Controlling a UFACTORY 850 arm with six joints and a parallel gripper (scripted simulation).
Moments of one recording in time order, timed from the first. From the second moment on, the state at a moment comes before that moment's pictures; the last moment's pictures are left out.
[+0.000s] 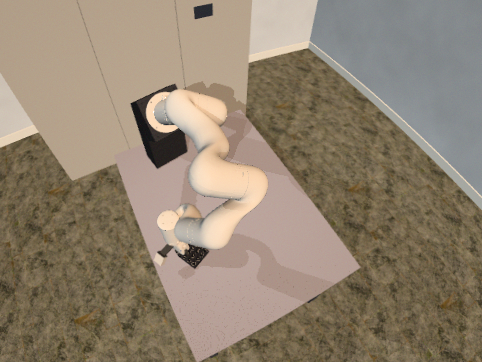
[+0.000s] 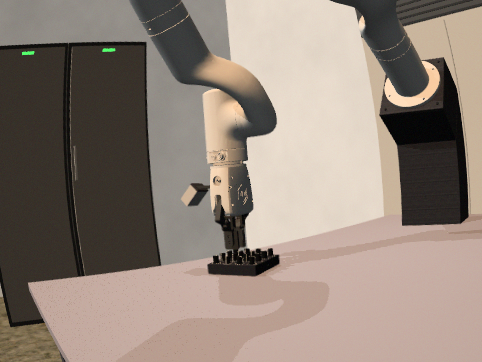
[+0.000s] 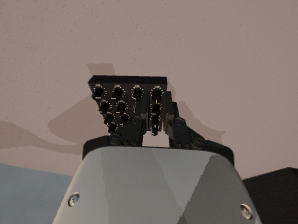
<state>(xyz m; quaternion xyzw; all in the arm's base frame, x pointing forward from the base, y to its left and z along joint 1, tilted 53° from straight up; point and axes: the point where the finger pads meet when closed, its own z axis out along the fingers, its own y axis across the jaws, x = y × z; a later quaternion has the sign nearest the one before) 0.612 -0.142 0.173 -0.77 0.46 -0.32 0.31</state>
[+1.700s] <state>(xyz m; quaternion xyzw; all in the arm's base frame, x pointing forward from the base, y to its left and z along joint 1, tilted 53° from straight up) 0.619 -0.140 0.167 -0.77 0.46 -0.32 0.31</state>
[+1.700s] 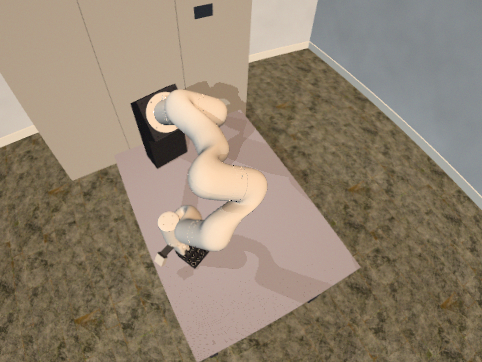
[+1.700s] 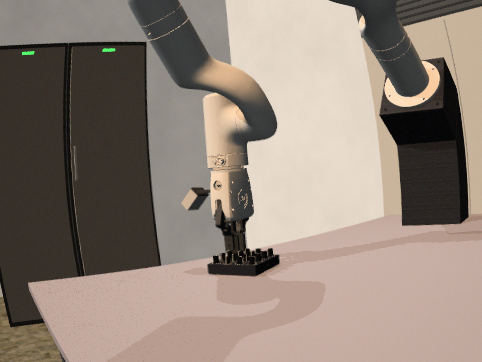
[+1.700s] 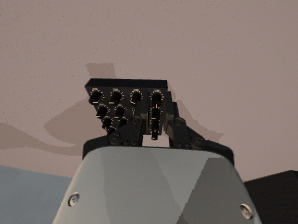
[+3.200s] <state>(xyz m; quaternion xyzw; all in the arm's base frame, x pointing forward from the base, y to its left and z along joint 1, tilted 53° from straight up) 0.619 -0.140 0.167 -0.77 0.46 -0.32 0.31</state>
